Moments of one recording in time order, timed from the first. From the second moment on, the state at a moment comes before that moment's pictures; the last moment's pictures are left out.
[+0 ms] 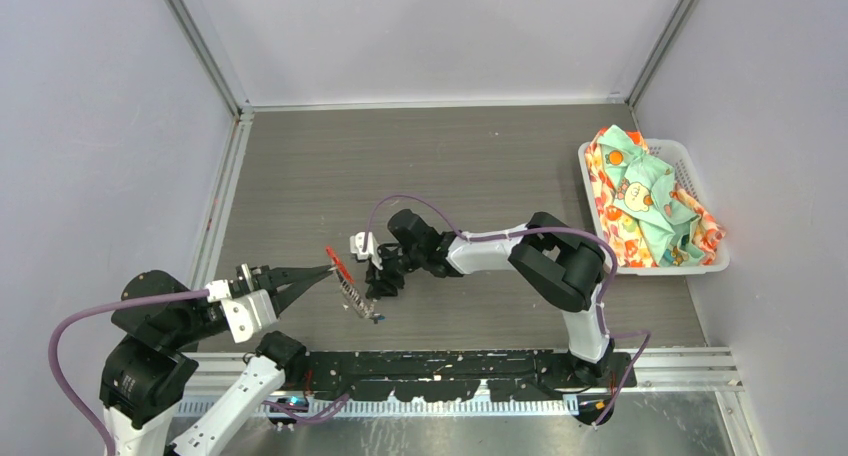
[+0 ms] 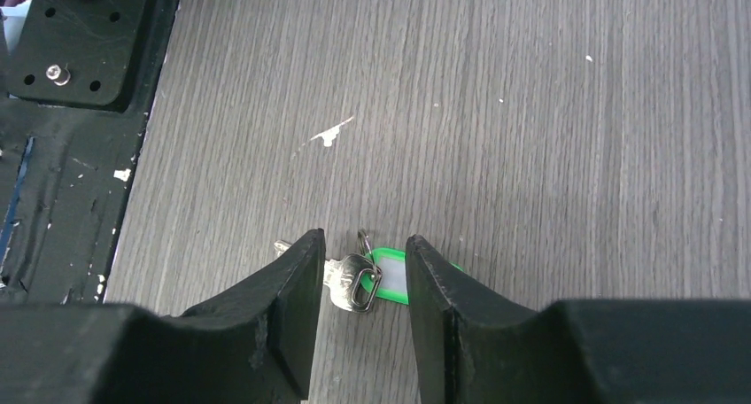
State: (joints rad) left arm -0.48 0.41 1.19 -0.78 0.72 0.50; right arm 1.00 1.99 1.12 0.24 -0.66 -0.33
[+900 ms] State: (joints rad) left arm -0.48 0.41 1.19 -0.78 0.72 0.50; right arm 1.00 2.01 1.12 0.22 -0.67 -0.33
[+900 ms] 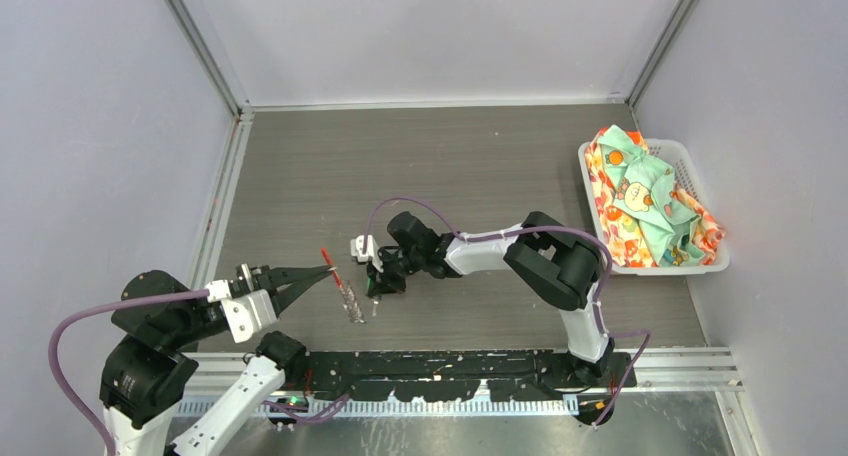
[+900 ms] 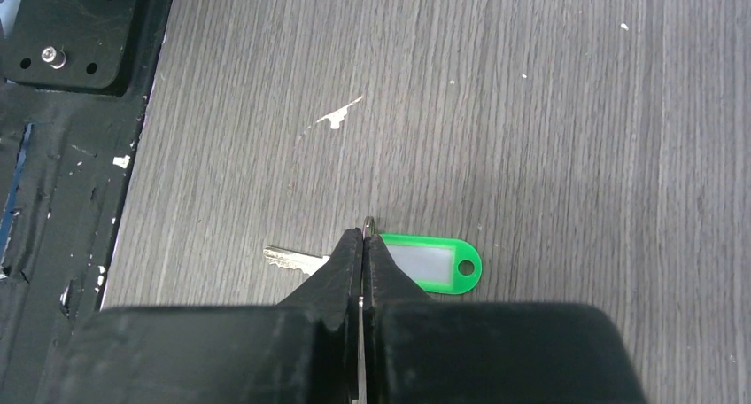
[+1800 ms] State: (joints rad) left arm -0.48 0.47 1.19 -1.10 1.08 0.98; right arm 1.00 1.05 0.98 -0.15 -0.50 -0.27
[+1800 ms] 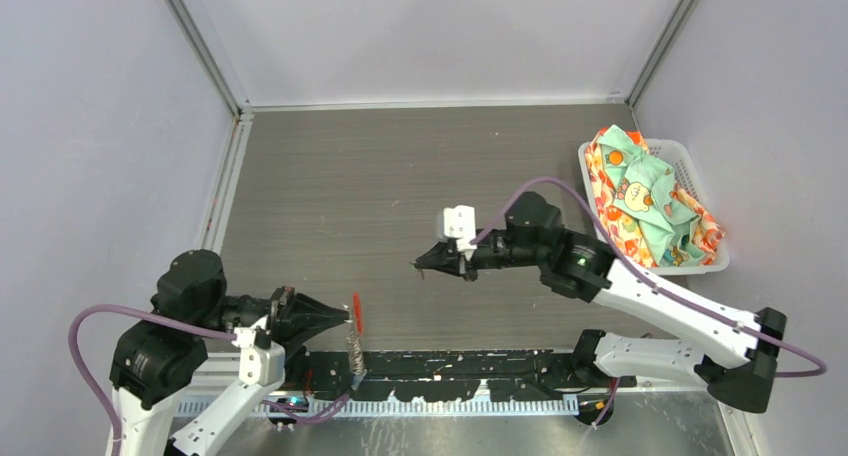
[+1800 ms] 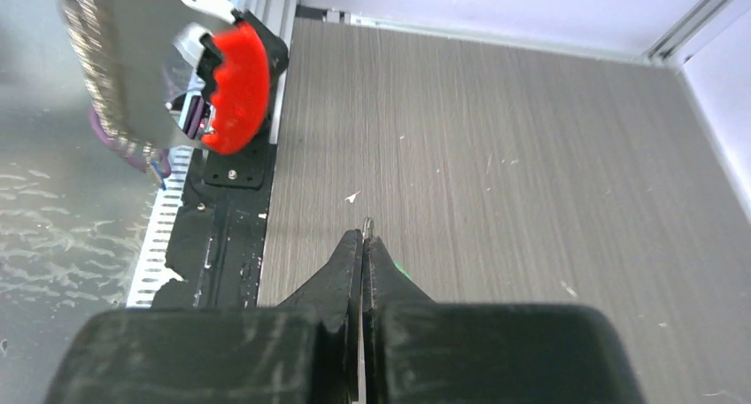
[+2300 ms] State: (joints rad) left arm -0.48 0.59 1.17 -1.13 1.22 1.36; right arm 1.21 1.08 1.30 -0.55 -0.46 -0.57
